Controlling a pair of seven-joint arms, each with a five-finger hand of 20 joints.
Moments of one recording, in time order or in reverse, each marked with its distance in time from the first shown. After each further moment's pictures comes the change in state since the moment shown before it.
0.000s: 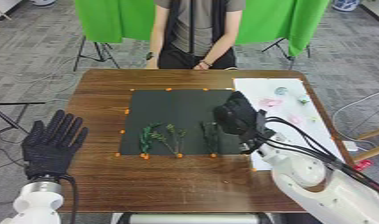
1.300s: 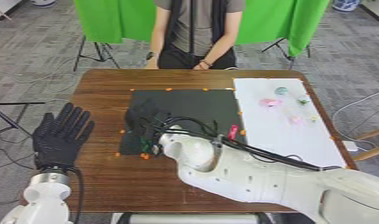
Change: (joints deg) left arm -4.6 4.3 4.4 2.7 0.9 0.2 2.1; right arm 30.8 -31.7 -37.0 20.4 15.8 -4.7 20.7
